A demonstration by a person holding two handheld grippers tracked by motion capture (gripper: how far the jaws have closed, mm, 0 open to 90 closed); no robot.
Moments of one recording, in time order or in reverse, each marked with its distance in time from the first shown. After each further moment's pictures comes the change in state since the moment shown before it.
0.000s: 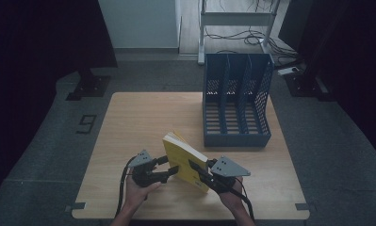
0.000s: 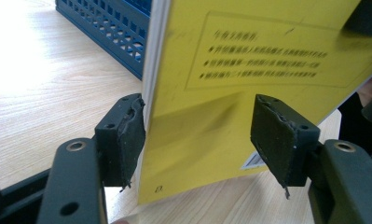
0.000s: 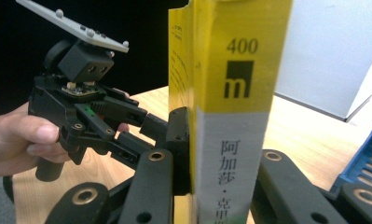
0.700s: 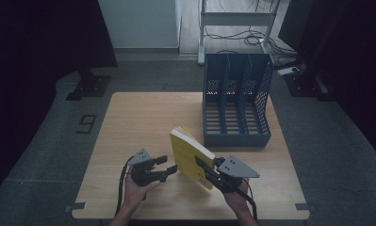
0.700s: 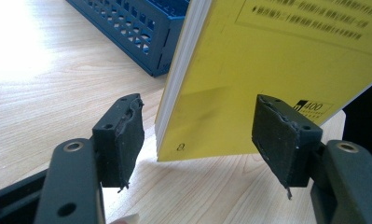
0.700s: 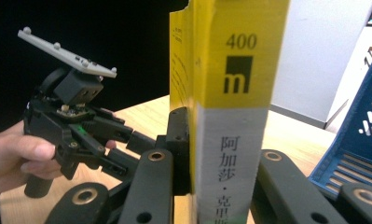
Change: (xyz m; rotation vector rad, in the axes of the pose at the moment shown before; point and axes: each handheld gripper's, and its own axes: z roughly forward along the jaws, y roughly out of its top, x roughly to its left) left arm 0.005 0.000 0.000 0.031 0.011 -0.037; right arm -0.004 0.010 -0.016 -0.049 -0.065 0.023
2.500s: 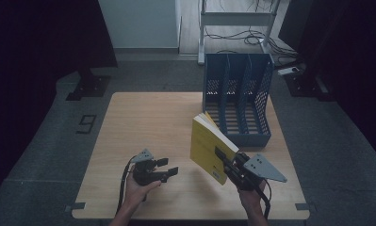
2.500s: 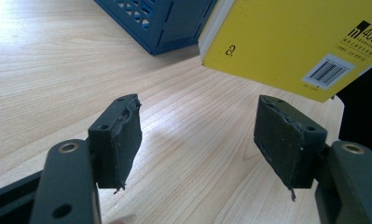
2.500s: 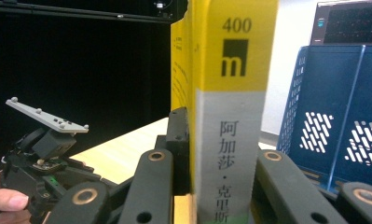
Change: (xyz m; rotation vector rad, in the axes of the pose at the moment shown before) left arm 0.005 -0.004 0.008 0.071 -0.015 -0.048; right arm -0.024 0.016 -0.038 -0.135 -0.126 0.056
